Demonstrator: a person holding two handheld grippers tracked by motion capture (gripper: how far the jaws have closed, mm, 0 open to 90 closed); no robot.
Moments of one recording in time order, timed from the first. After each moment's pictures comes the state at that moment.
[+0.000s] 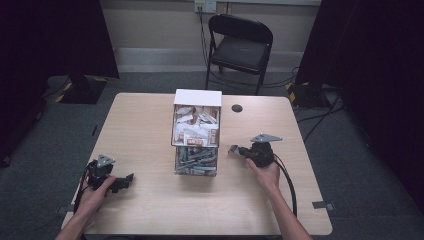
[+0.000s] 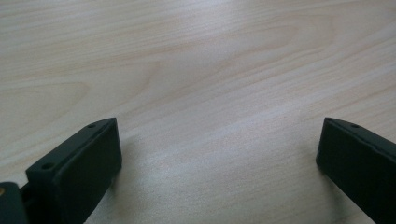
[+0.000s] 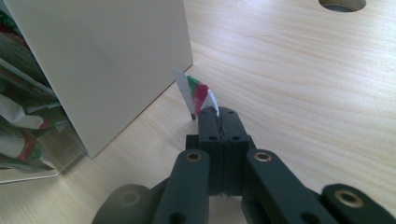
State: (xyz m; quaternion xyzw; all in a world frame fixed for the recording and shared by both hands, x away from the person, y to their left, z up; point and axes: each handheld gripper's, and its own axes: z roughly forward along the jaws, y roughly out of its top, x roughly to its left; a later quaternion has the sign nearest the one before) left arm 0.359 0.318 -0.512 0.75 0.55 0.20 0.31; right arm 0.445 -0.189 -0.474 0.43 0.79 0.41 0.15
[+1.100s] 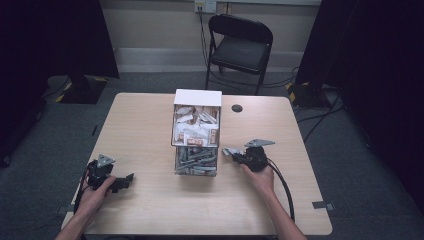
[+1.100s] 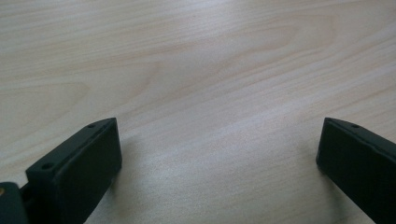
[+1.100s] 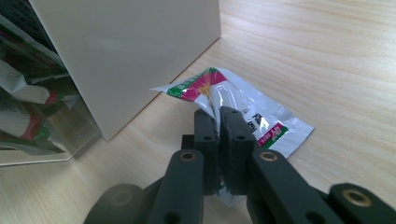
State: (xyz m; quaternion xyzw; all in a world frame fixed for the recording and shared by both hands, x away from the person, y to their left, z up) left arm 0.359 0.317 -0.513 0.75 0.55 0.20 0.31; right arm 0.443 -0.177 -0.498 0.42 0.80 0.41 0.10
